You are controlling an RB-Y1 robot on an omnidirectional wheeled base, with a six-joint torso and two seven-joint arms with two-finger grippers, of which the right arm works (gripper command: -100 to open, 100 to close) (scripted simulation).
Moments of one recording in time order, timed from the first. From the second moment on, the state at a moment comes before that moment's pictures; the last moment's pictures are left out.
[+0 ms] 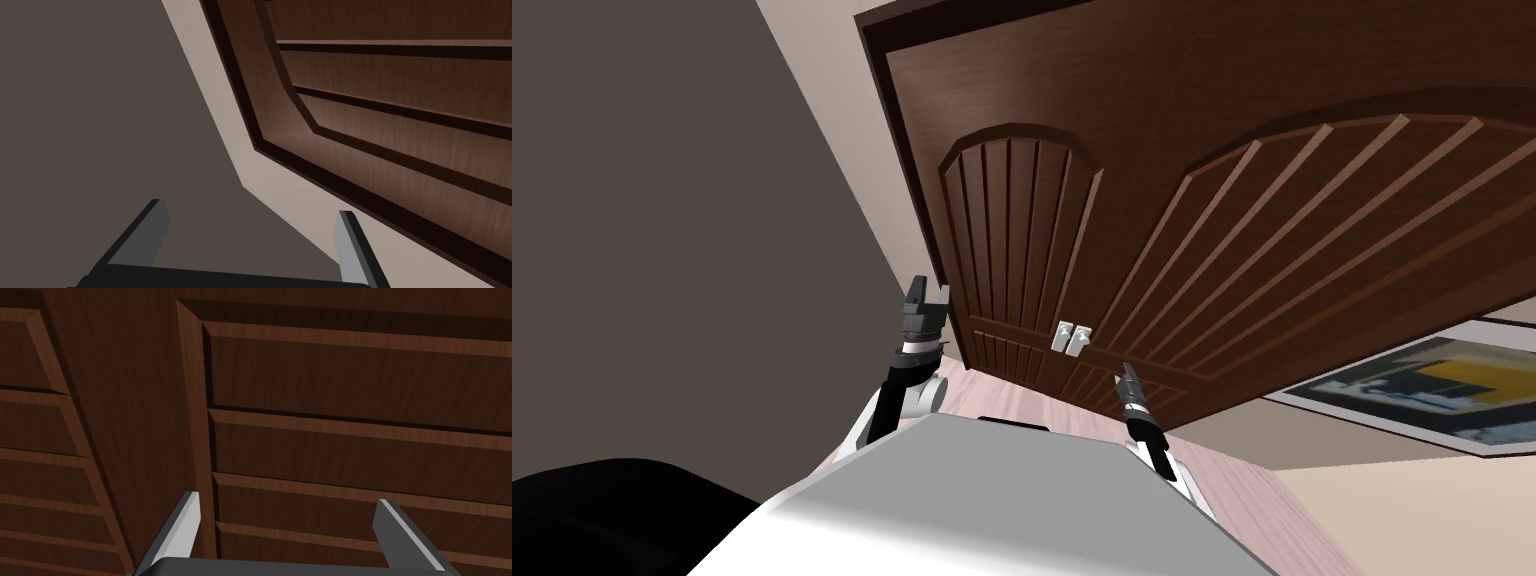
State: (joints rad) arm 0.32 -0.19 -0.31 -1.43 0.18 -0.33 -0.40
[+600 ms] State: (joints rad) arm 0.27 -0.17 -0.25 -1.46 0.19 -0.34 -0.40
